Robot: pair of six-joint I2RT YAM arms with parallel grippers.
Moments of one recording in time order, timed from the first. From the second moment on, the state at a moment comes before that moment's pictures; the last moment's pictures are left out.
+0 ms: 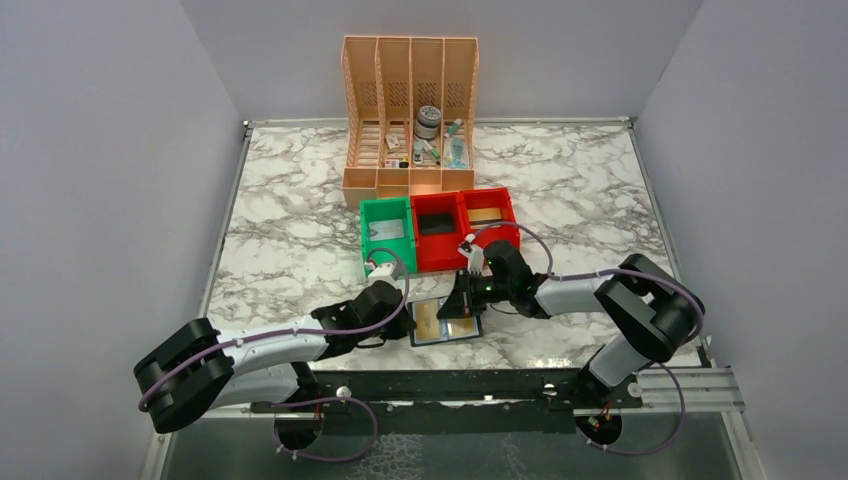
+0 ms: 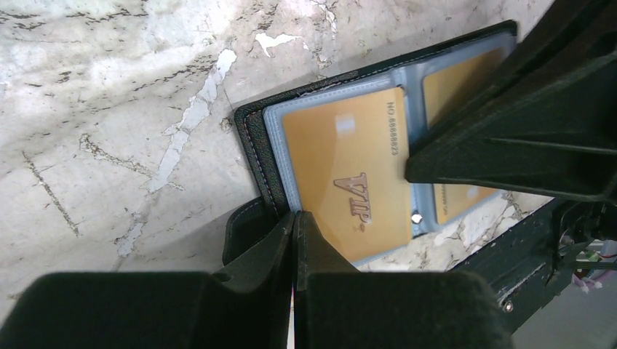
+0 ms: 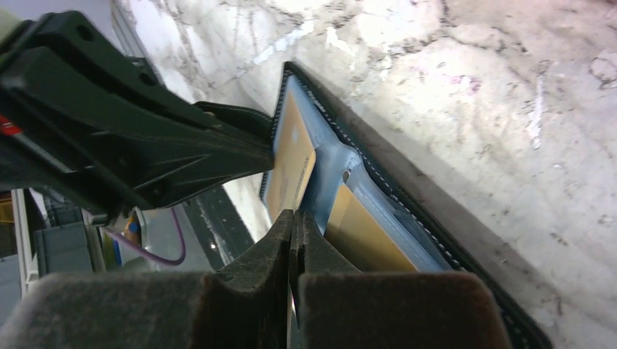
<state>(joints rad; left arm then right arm) -0.97 1.11 0.30 0.04 -0.11 -0.89 0.74 1.62 0.51 0.44 -0.59 0.74</state>
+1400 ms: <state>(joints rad) -0.97 1.08 0.35 0.10 -0.07 -0.80 0.72 1.53 0.49 0.33 -0.59 0.69</state>
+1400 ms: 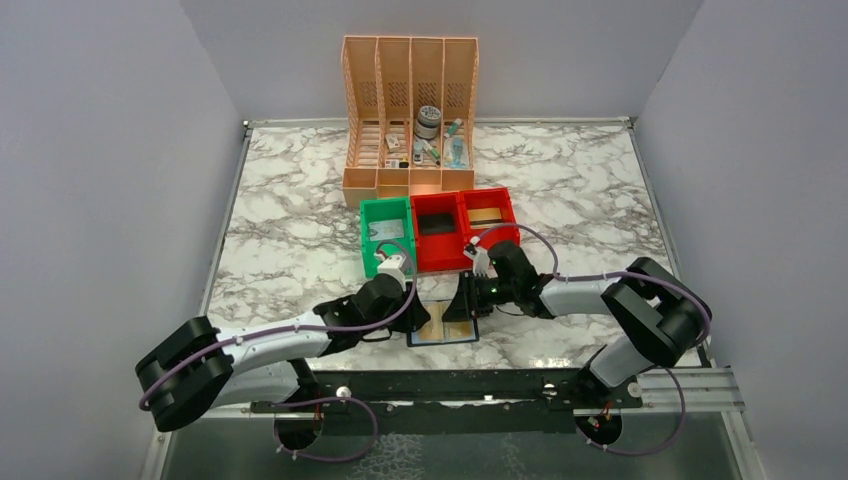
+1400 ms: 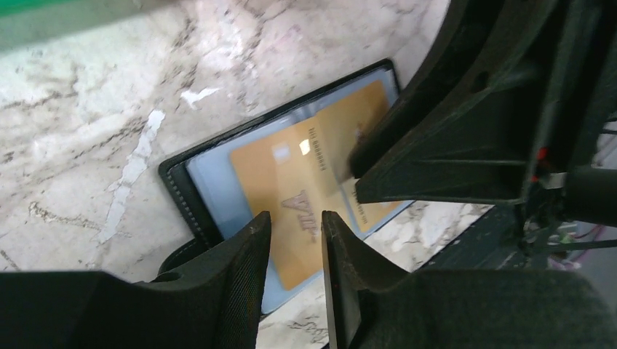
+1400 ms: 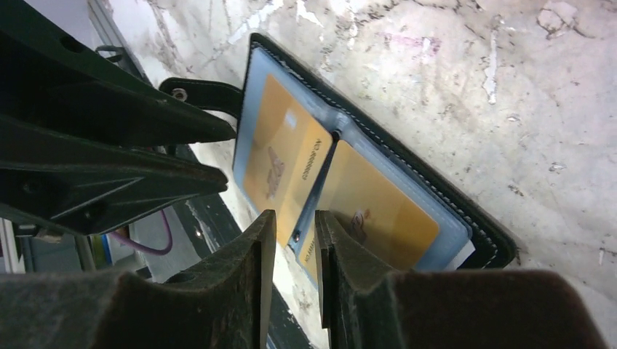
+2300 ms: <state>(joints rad) -0.99 1.21 0.31 0.21 -0.13 -0.89 0.71 1.59 0.42 0.50 -0.62 0.78</state>
